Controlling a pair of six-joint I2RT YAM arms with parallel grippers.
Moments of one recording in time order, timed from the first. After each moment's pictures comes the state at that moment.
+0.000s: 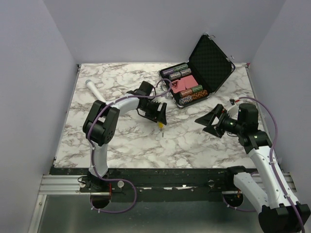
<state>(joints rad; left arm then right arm) -0.48 1.99 1.35 -0.47 0.66 -0.11 0.10 0.78 0.72 -0.53 -0.63 0.82</state>
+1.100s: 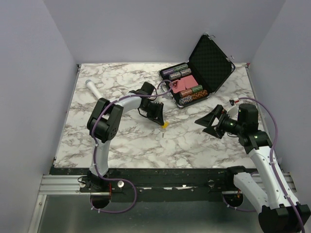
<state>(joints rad) -0.48 2.08 1.41 -0.50 0.72 -0.13 0.10 0.78 0.72 -0.56 -0.64 0.81</state>
